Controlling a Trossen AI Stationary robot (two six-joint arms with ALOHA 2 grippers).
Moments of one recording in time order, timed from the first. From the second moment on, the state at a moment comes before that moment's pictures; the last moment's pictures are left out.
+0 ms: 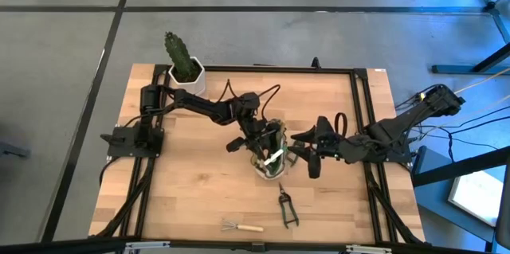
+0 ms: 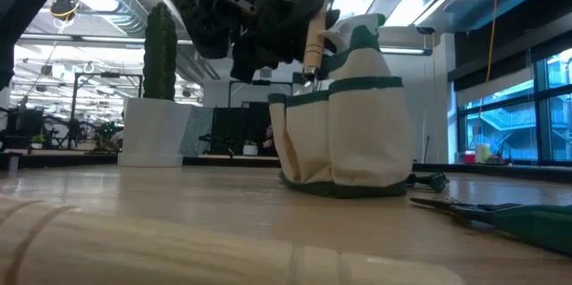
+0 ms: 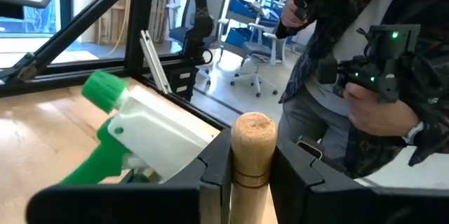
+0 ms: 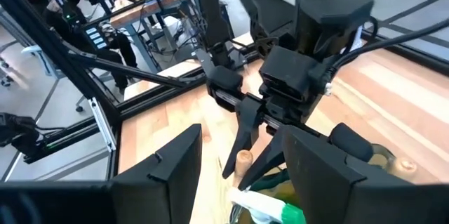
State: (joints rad) left arm 0.19 2.00 1.10 0.65 1.19 -0.02; right arm 0.53 1.17 1.01 -0.25 0.66 0.62
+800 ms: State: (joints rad) left arm 0.19 1.99 1.28 0.41 1.13 0.20; right arm 0.53 1.19 1.01 -0.25 0.65 0.63
